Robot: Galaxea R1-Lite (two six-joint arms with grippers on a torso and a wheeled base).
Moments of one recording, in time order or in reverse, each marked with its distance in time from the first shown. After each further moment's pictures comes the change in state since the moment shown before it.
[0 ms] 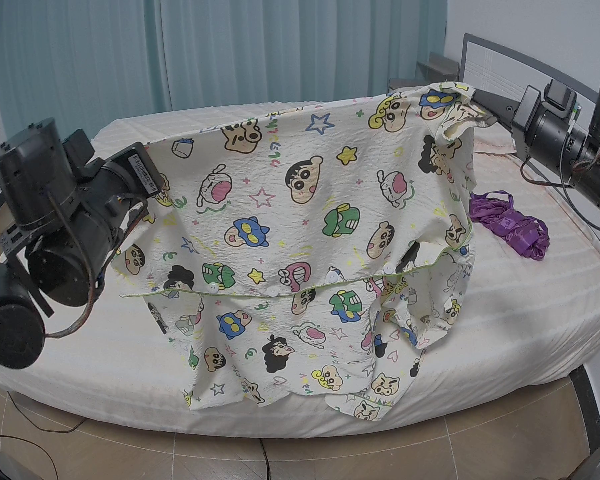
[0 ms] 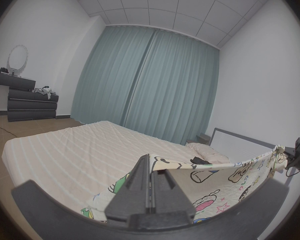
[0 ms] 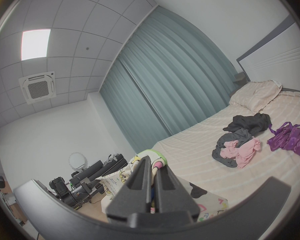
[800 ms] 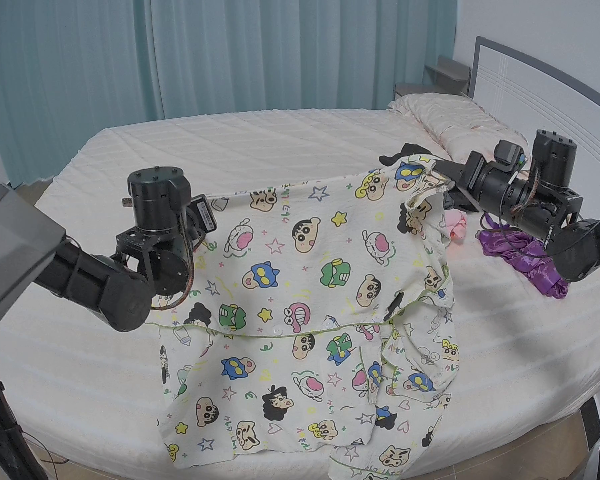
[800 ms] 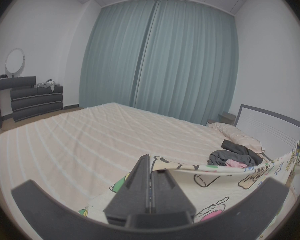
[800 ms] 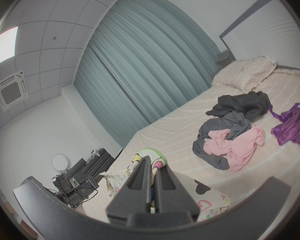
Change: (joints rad) left arm 0.102 0.455 -0.229 0.036 -0.005 -0.075; right arm -0.001 0.260 0.019 -0.056 -0.063 -0.004
